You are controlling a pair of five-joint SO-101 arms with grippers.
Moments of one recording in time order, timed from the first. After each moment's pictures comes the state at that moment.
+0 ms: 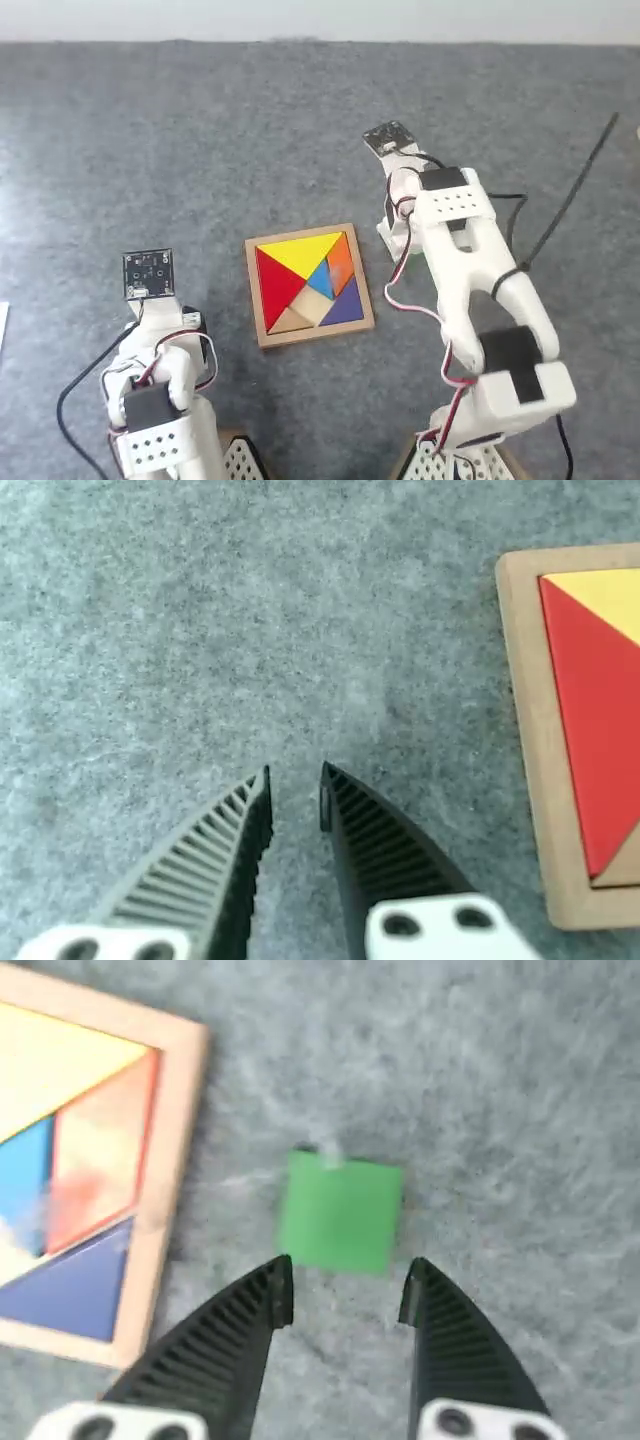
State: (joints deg) left arm -21.5 -103.0 97.1 72.0 -1.5; right arm -15.9 3.5 16.6 67.5 16.0
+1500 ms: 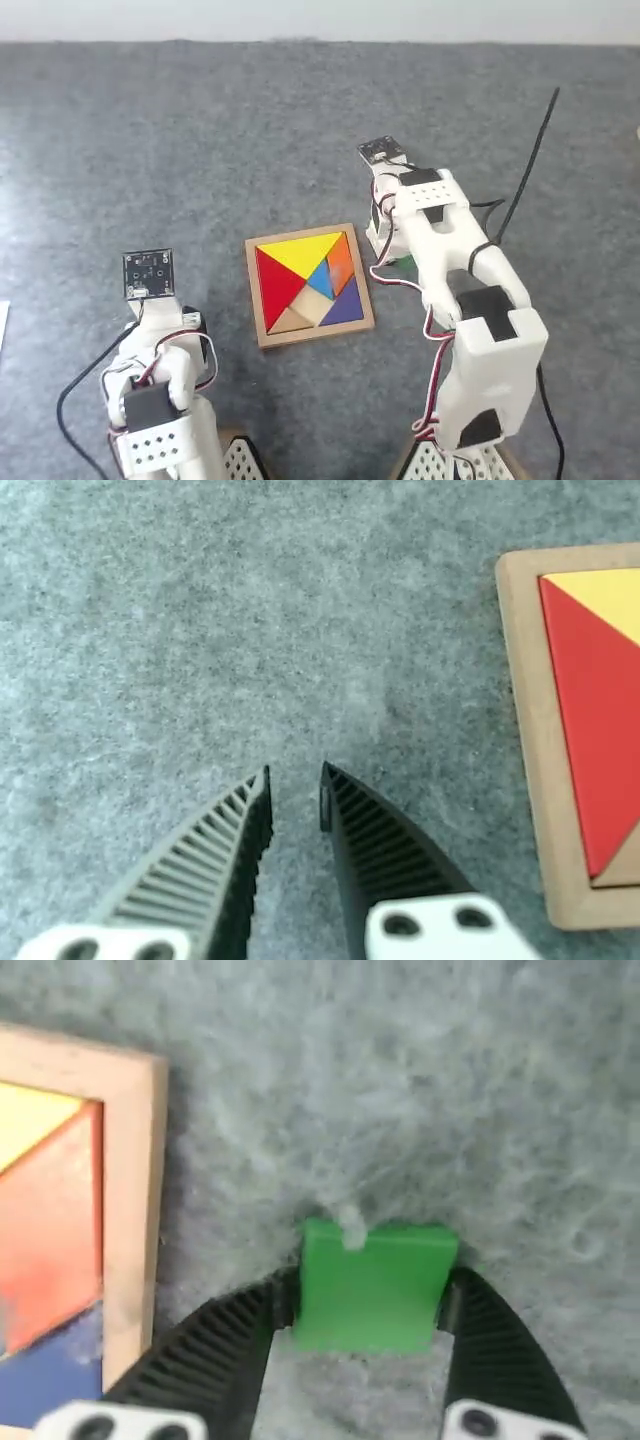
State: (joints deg) left arm -21.5 -103.0 97.1 72.0 -1.5; right arm -16.6 21.6 9.8 63.9 9.5
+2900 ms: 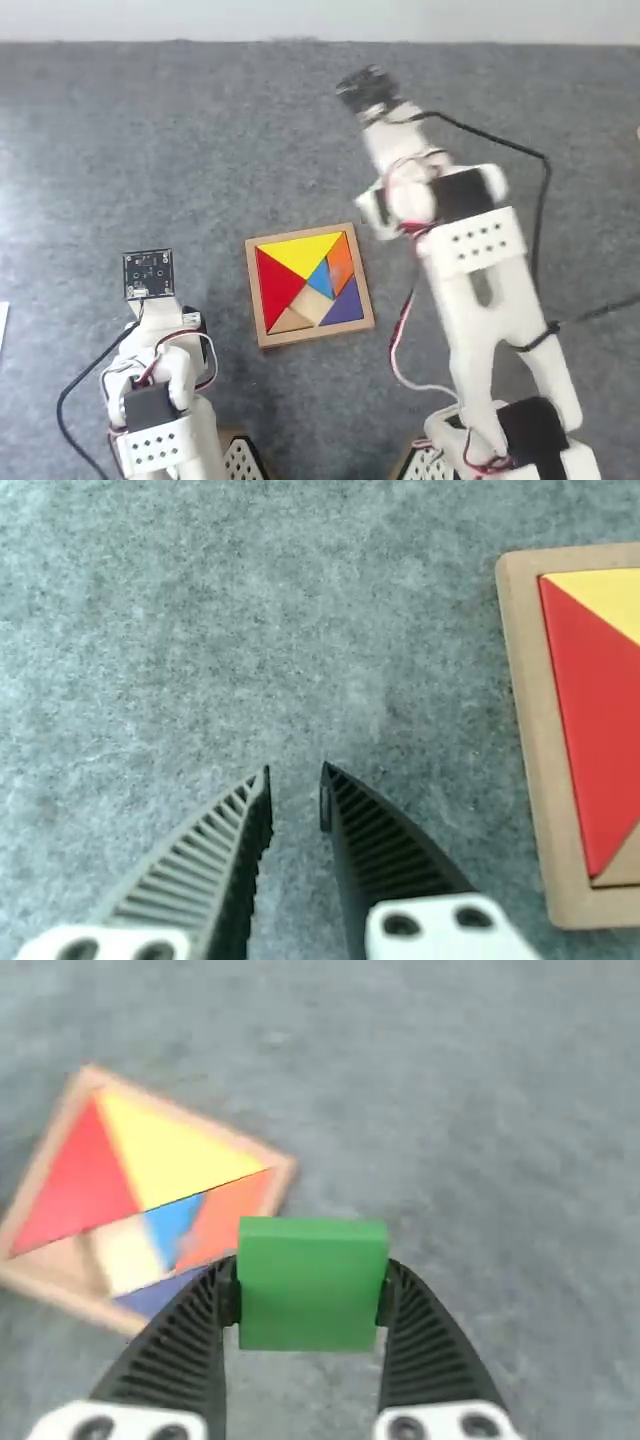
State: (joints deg) left arm -21.5 -103.0 97.1 72.0 -1.5; right arm -26.2 -16.4 4.2 80.4 18.2
